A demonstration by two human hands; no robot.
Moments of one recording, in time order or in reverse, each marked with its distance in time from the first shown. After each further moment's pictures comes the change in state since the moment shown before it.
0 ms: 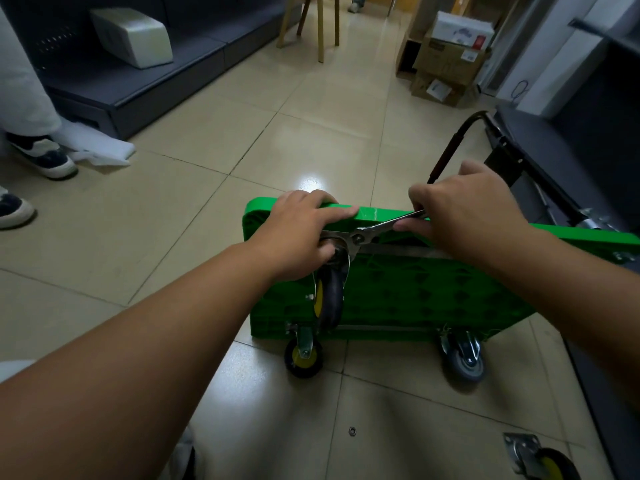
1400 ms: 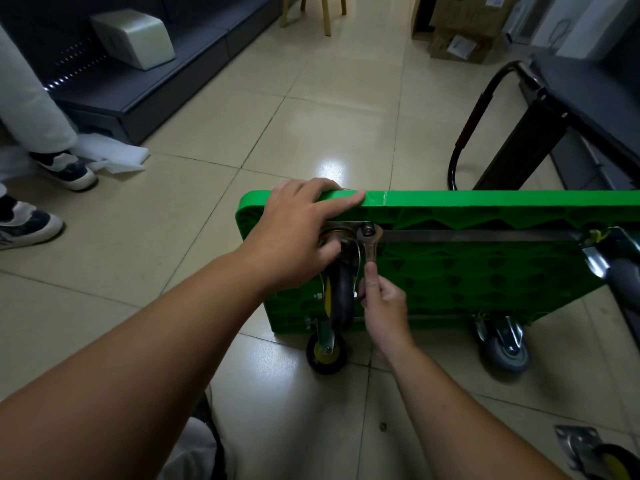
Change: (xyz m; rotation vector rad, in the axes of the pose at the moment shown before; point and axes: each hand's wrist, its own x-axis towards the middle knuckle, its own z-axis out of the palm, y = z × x) left_hand -0.002 0.001 0.003 0.072 0.043 0.011; right_hand -0.033 -0.164 0.152 1.783 0.063 0.933
